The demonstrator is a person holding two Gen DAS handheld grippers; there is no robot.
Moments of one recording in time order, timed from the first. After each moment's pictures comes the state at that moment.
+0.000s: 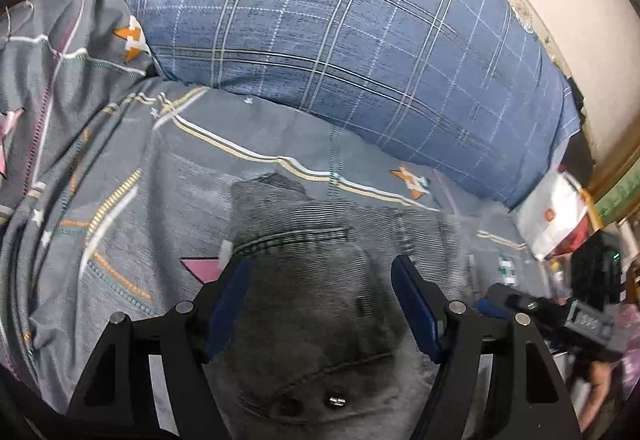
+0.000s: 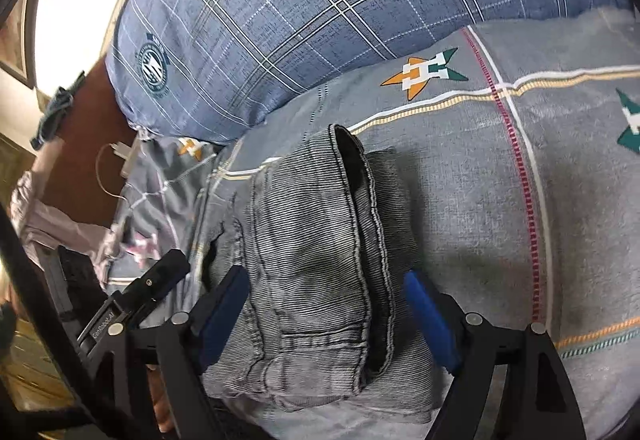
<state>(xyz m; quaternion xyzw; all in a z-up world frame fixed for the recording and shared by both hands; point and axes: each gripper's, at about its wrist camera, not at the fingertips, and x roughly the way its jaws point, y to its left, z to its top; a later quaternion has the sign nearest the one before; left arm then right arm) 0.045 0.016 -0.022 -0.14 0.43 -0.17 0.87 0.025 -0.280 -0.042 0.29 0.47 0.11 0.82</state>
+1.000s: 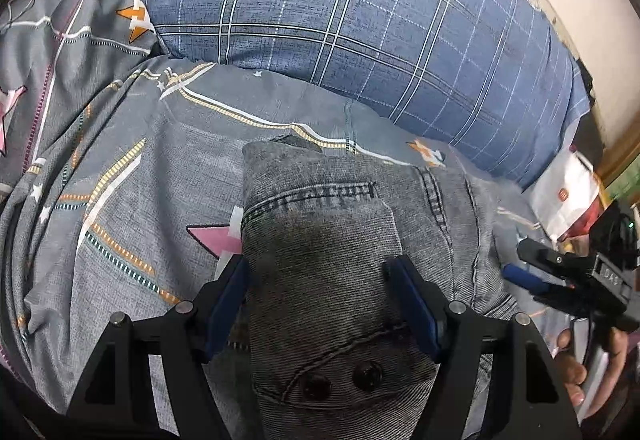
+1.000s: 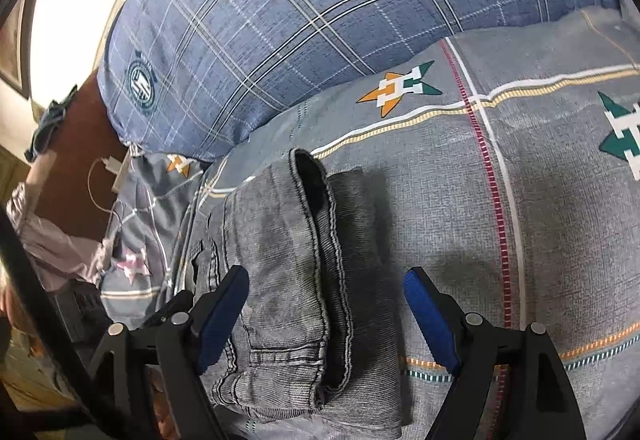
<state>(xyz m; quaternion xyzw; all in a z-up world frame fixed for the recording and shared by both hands) 0.041 0.017 -0.043 -0.13 0.46 -0.18 0.86 0.025 -0.305 -0.051 0.31 0.45 0.09 0.83</state>
